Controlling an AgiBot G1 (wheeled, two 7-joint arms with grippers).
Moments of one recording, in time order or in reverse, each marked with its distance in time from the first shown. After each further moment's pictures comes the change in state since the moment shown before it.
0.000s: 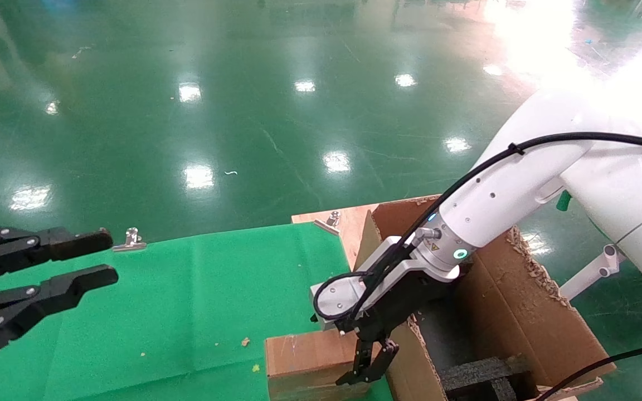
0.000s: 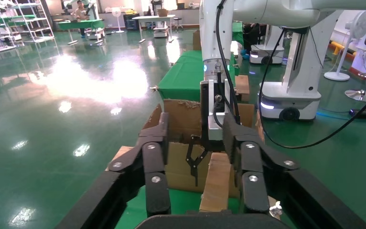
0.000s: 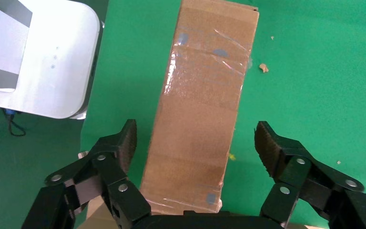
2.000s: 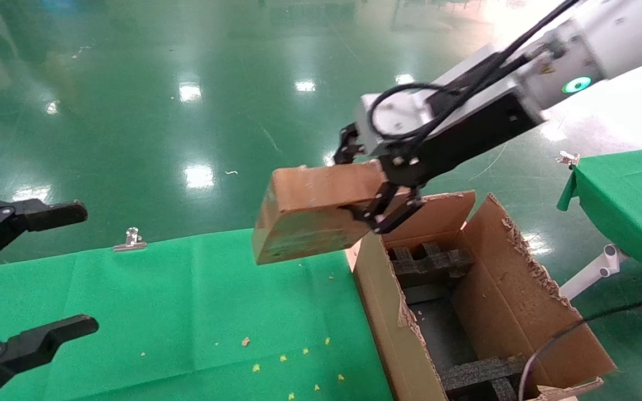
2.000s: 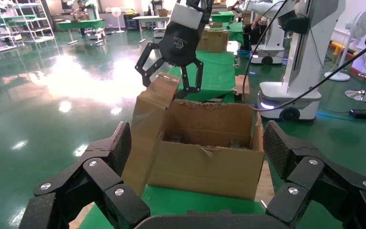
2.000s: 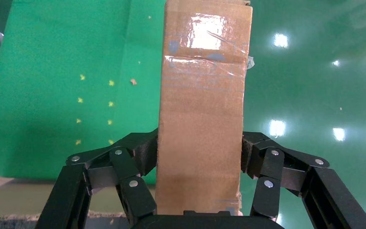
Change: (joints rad) left arm 0.000 0.000 0.000 0.000 0.000 0.000 0.000; right arm 0.428 0.101 -0.102 -0.195 0.218 -0.025 -0.179
